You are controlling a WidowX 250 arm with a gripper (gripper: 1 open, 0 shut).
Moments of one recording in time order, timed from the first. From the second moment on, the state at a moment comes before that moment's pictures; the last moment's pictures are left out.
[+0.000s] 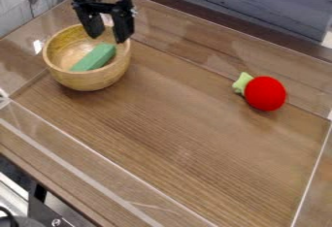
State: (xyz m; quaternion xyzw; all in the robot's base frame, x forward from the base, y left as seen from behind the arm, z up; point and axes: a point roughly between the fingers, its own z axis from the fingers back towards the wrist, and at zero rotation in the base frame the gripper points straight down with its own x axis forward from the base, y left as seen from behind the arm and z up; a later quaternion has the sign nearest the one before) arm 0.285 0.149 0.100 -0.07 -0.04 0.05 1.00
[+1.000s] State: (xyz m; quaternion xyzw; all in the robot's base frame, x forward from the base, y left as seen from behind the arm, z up) arm 0.284 0.153 0.062 -0.03 -0.05 0.02 1.00
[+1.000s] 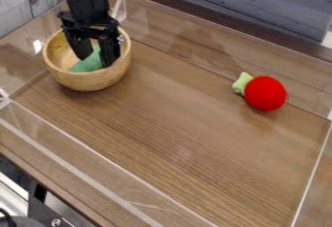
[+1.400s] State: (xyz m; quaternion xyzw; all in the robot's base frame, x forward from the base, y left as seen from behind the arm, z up) arm 0.290 0.168 0.049 -0.03 -0.04 0.00 1.00
